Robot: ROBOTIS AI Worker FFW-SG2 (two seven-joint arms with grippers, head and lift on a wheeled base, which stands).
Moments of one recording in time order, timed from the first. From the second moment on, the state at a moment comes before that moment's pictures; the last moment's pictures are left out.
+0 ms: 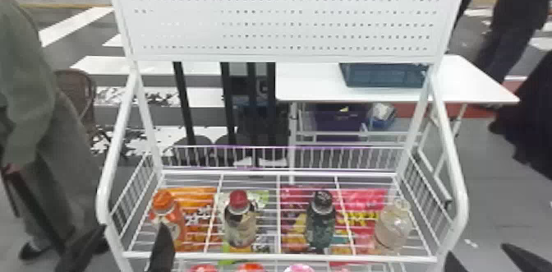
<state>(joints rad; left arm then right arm) 0.66 0.27 -0.06 -2.22 0.16 -0.05 0.25 0.79 -0.16 -0.21 -2.34 -0.25 0.08 0.21</state>
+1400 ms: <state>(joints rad) 0.54 0.26 -0.16 -1.84 0.13 -0.41 0.23 0.80 -0.16 -0.21 -2.34 -0.25 0.07 0.21</state>
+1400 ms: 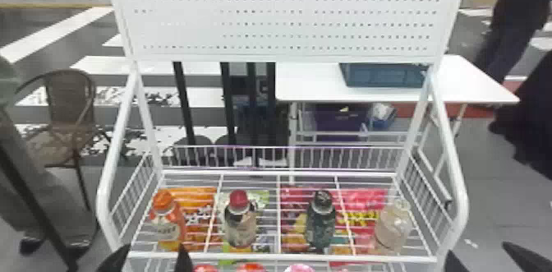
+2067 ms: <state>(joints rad) 0.29 0.24 -0.22 -1.49 0.16 -0.51 0.22 0.80 -0.16 -0.20 -2.34 -0.23 0.07 0.21</state>
